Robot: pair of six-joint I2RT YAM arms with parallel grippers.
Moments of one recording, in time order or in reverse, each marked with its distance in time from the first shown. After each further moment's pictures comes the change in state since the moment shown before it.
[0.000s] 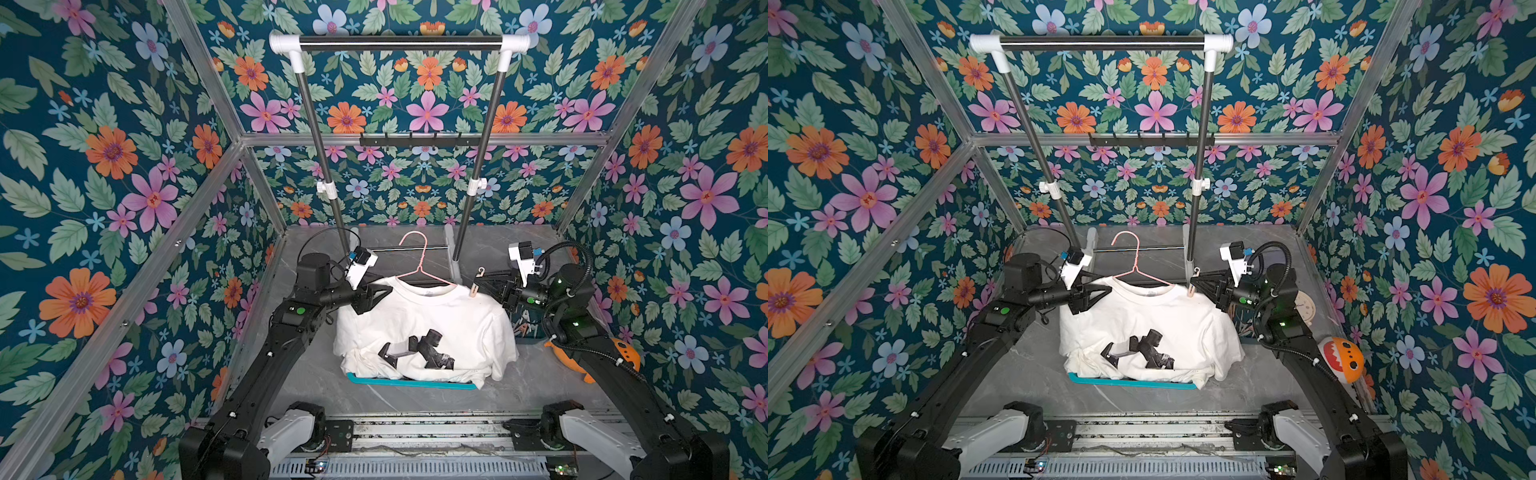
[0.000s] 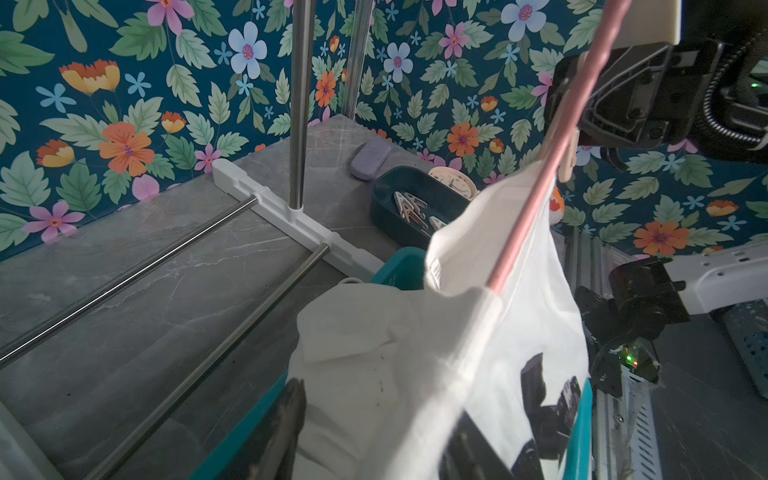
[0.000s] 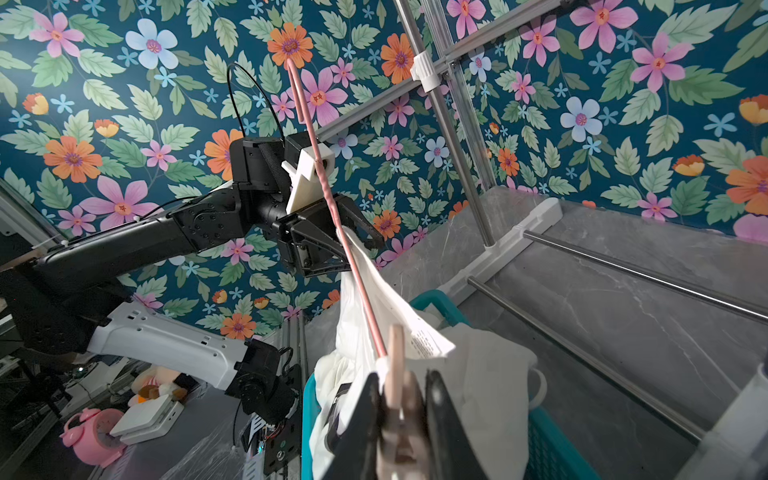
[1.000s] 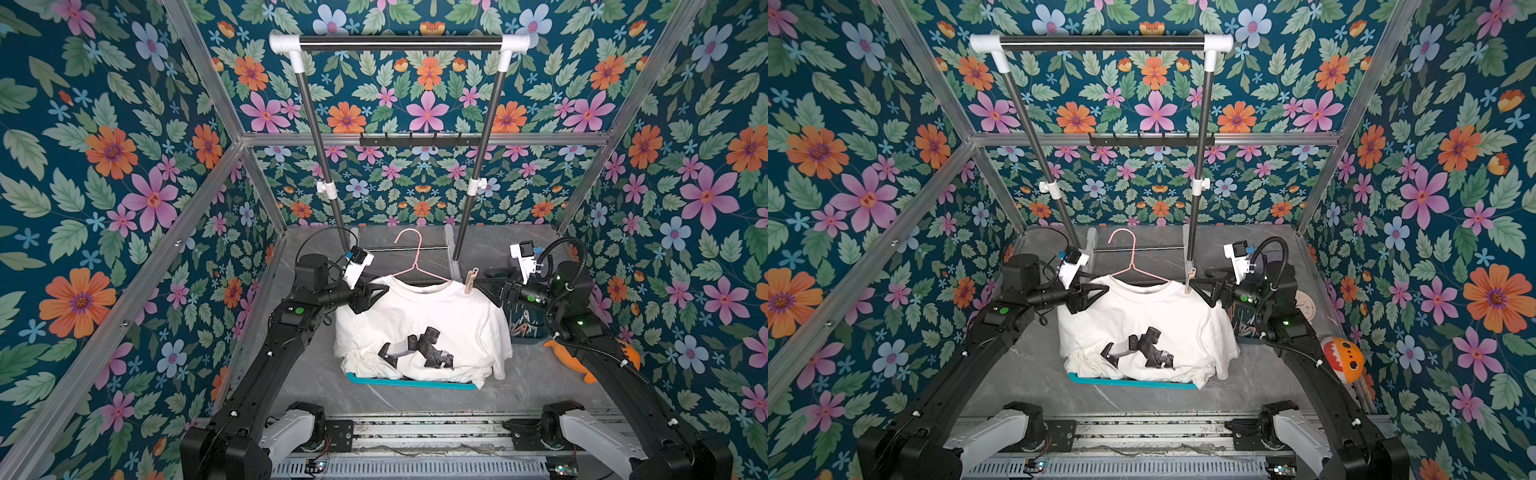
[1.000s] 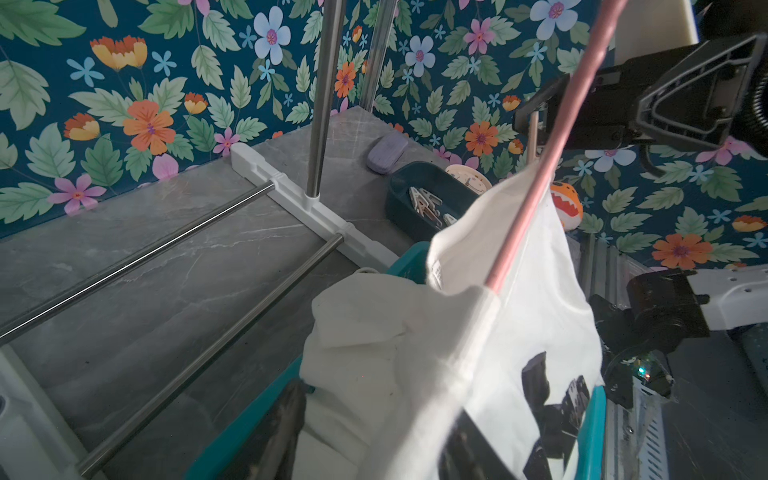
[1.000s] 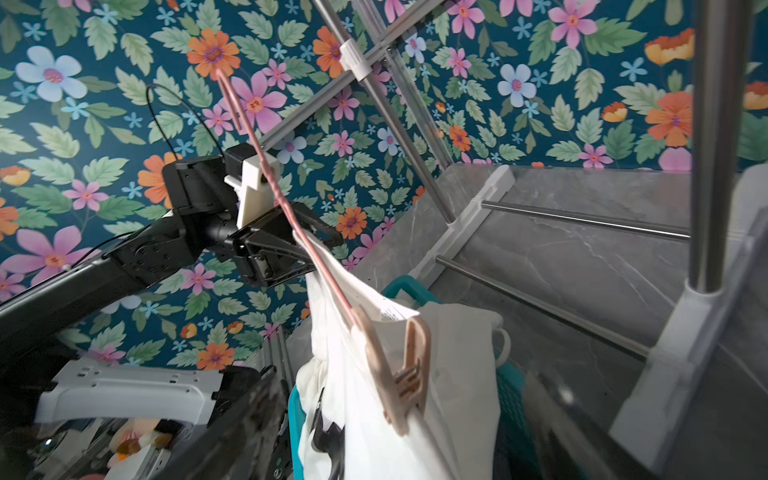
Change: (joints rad) left arm 0.024 -0.003 -0.009 -0.031 -0.052 -0.008; right arm -0.026 -0.027 0.042 -0.245 0.160 0.004
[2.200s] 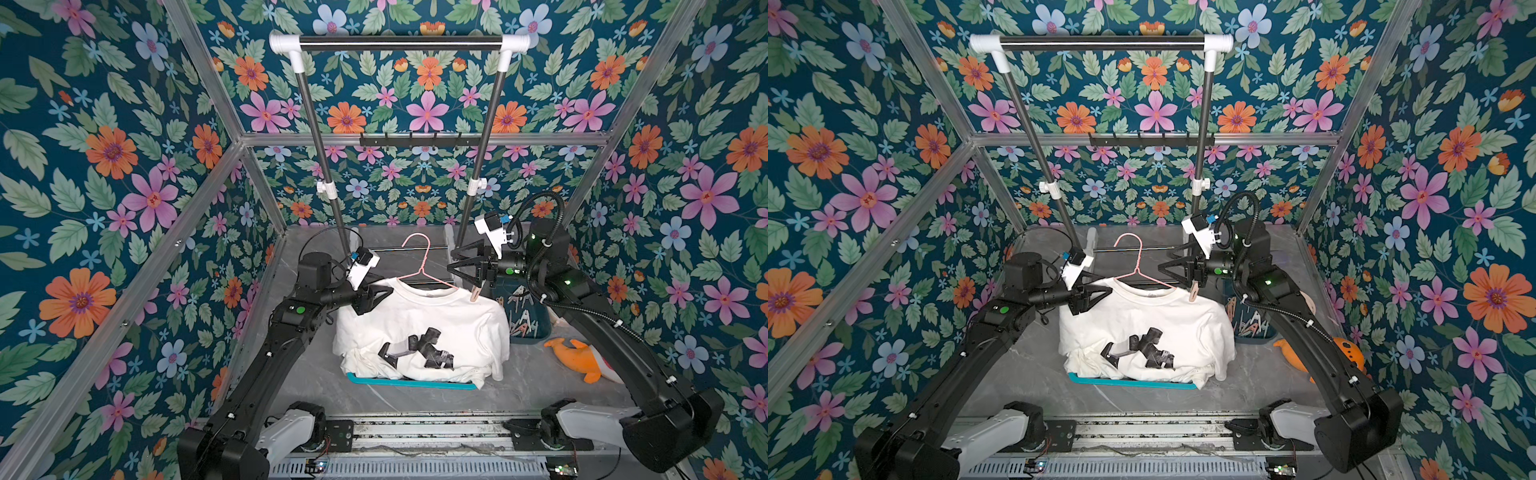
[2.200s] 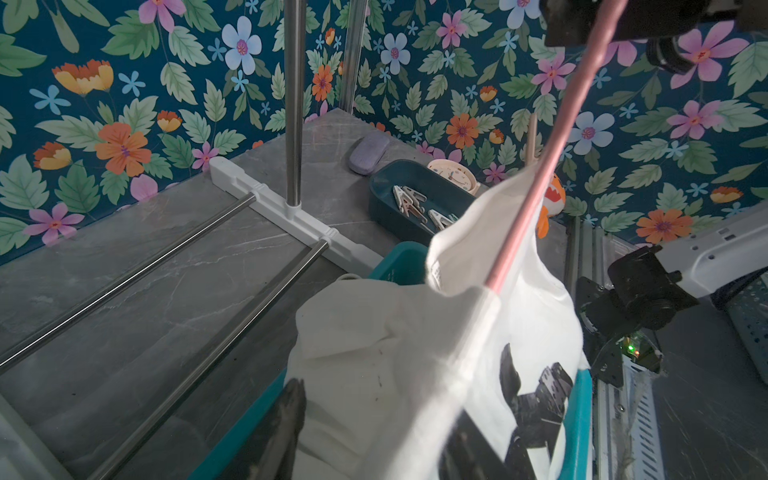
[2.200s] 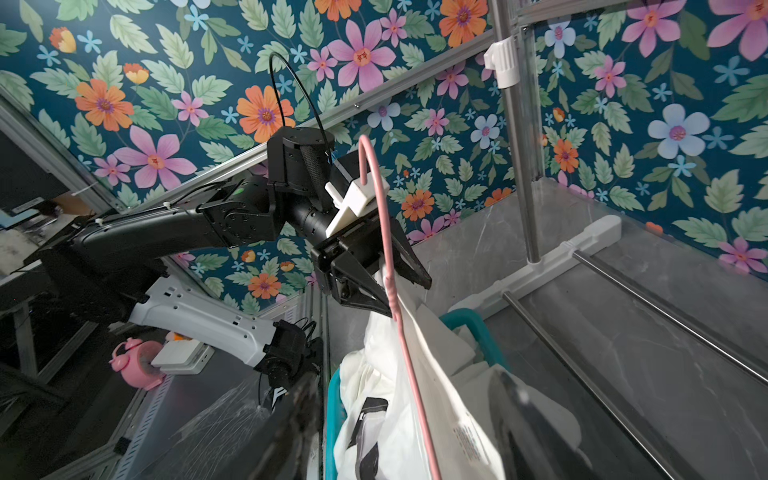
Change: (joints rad) left arm -0.052 0.005 0.038 -0.019 0.028 0.047; right arm 0.228 0.312 0.526 -0.243 -0.136 -0.249
